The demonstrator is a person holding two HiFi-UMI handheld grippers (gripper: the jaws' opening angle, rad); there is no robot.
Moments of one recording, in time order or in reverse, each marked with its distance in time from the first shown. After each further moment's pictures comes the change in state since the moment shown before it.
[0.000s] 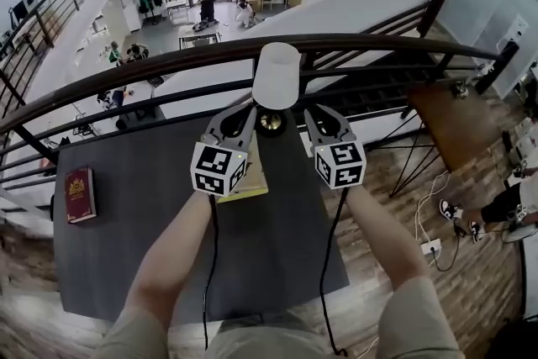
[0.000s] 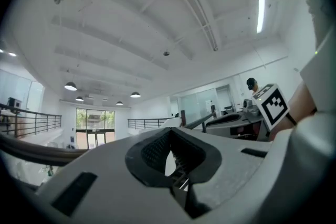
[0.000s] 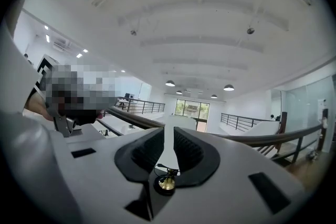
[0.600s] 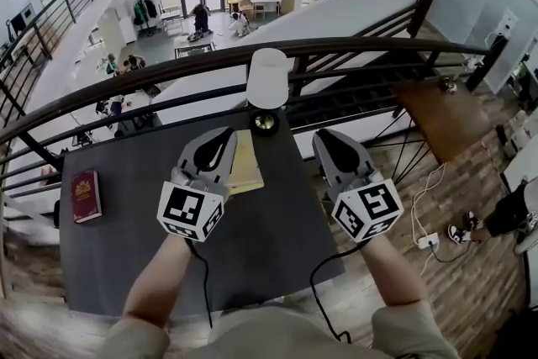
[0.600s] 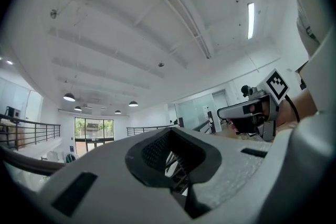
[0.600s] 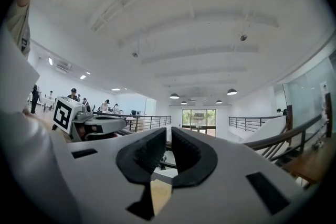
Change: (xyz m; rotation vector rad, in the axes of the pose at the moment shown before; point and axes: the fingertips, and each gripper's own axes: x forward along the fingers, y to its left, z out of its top) left arm -0.127 -0.066 0.104 0.048 -0.080 -0.019; right arm -0.175 0.059 0.123 0.124 -0.138 0.073
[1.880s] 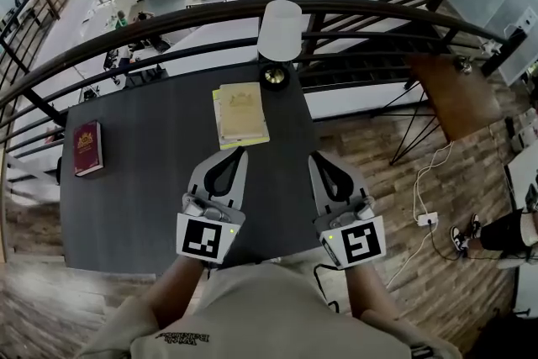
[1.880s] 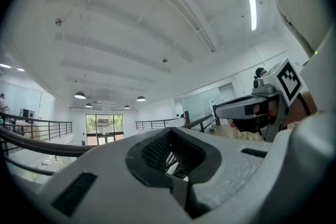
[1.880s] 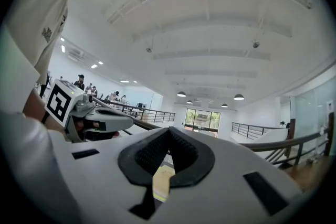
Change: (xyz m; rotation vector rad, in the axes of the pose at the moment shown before) left arm -0.090 -0.079 -0.033 -0.023 0.053 0.113; right arm -0.077 0.089 -0.042 -0.131 0.021 0.051
